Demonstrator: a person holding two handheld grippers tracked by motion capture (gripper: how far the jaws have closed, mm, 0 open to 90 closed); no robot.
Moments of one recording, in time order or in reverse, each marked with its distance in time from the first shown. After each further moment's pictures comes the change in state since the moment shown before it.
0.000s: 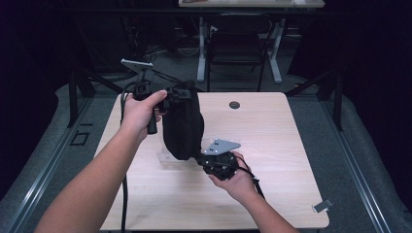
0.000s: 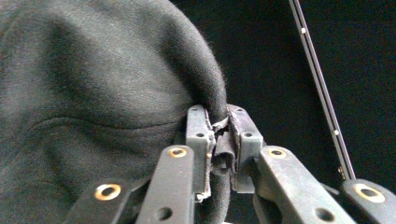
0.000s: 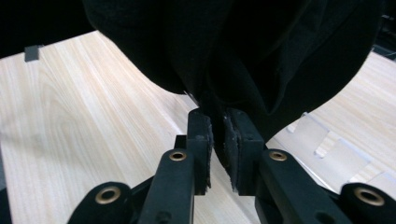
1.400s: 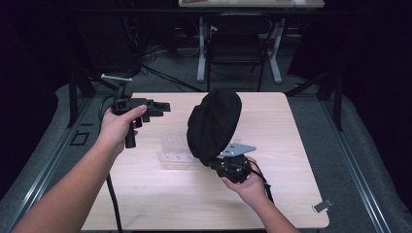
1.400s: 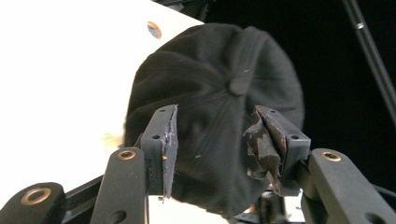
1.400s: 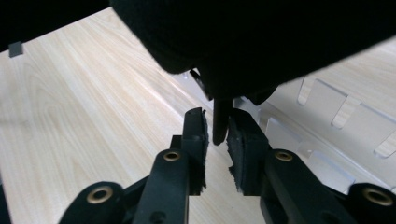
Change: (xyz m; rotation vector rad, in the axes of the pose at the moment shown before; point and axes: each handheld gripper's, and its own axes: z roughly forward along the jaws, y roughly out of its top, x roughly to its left) left arm 0.049 -0.020 -0.042 -0.034 0.184 0.082; right arm -0.023 -0.035 -0.011 0.035 -0.006 0.127
